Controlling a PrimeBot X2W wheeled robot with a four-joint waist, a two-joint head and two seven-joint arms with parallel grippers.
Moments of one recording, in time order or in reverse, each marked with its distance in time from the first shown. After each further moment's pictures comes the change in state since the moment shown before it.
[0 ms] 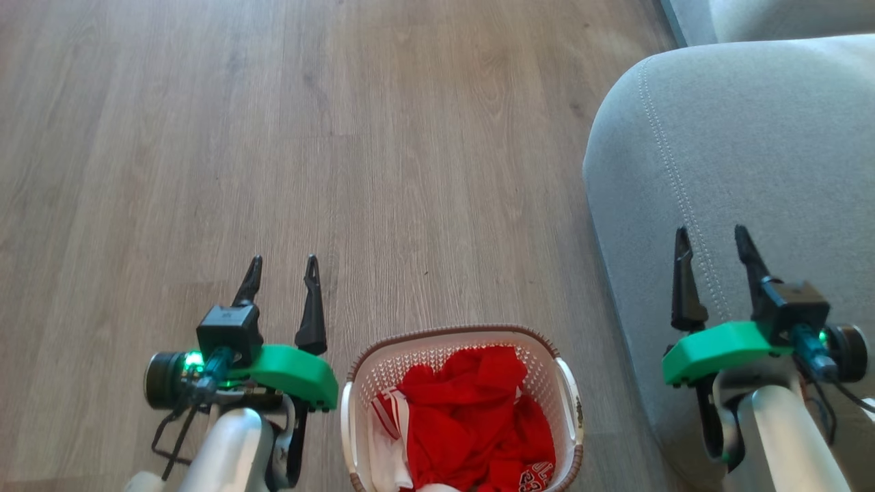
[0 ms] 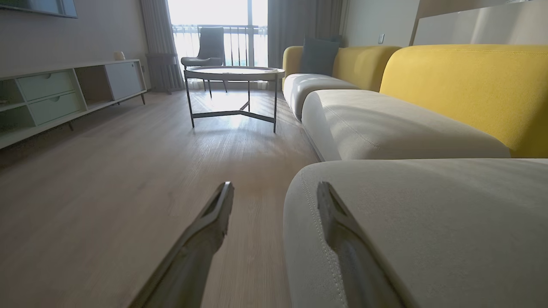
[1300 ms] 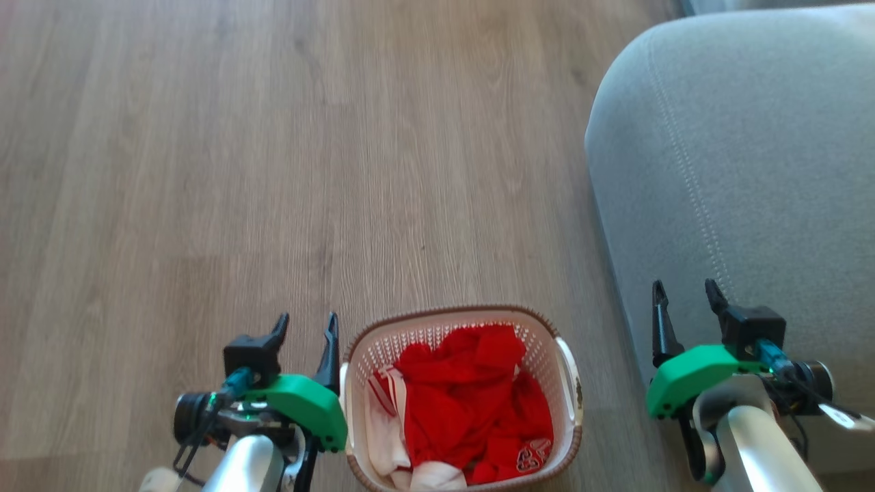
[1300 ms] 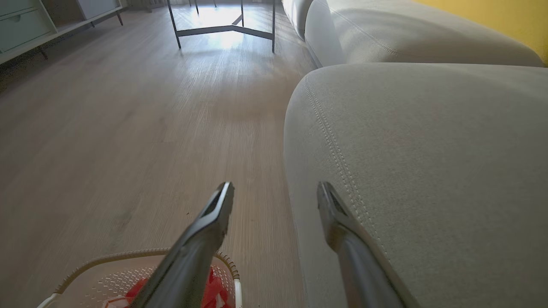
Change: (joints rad) left arm -0.012 -0.001 -0.049 0.210 -0.108 -0.067 0.000; right arm -0.019 0.000 0.031 0.233 0.029 0.000 0.000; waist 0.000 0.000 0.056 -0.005
